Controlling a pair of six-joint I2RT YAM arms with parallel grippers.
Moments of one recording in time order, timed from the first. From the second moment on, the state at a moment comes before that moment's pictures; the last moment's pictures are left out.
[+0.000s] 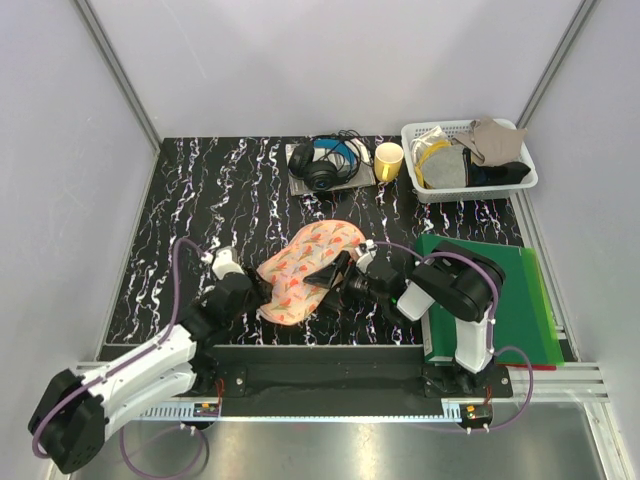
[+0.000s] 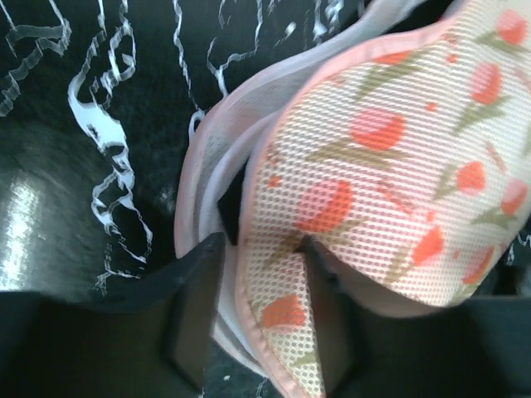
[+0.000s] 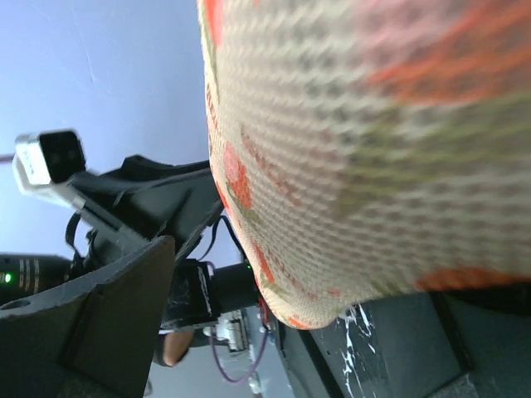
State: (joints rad) left arm -0.67 0.83 0.24 -0.10 -0.36 -0.86; right arm 0.80 1.93 0.45 1.22 -0.31 1.40
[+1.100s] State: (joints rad) left arm -1.18 0.69 0.05 0.03 -0.40 -1.04; right arm 0.81 1.71 0.54 0.68 -0.01 1.74
